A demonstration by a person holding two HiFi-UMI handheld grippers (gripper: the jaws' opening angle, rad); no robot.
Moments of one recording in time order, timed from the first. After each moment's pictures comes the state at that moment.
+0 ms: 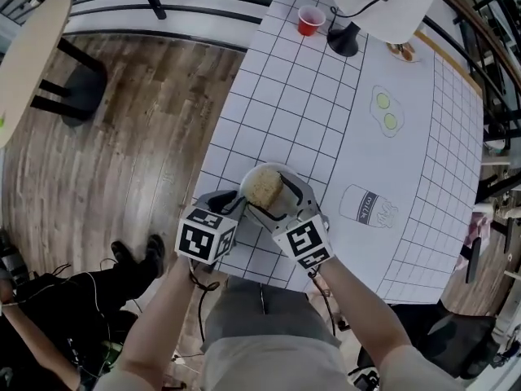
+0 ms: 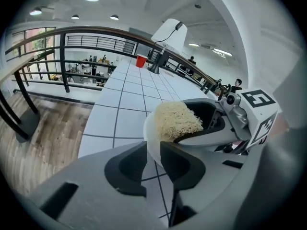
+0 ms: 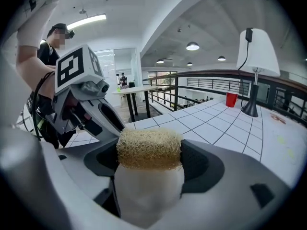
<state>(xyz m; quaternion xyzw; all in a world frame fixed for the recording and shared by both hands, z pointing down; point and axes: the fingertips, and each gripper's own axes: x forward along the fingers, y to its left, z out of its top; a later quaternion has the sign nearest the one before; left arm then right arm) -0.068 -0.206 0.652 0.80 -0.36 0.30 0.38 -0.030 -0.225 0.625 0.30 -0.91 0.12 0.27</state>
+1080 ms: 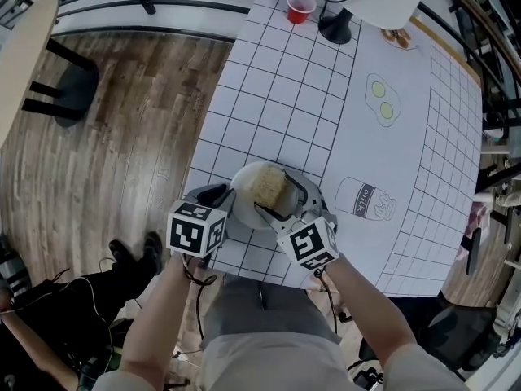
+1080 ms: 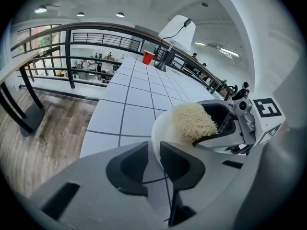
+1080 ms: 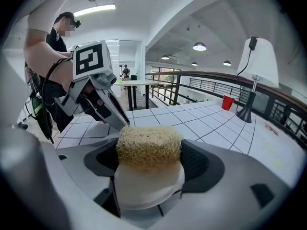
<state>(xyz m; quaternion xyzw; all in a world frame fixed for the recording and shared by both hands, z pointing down) -0.075 -0.211 0.667 0.77 -0.38 0.30 0.40 -0.001 -0.218 0.632 0.30 -0.90 0.07 0.31</state>
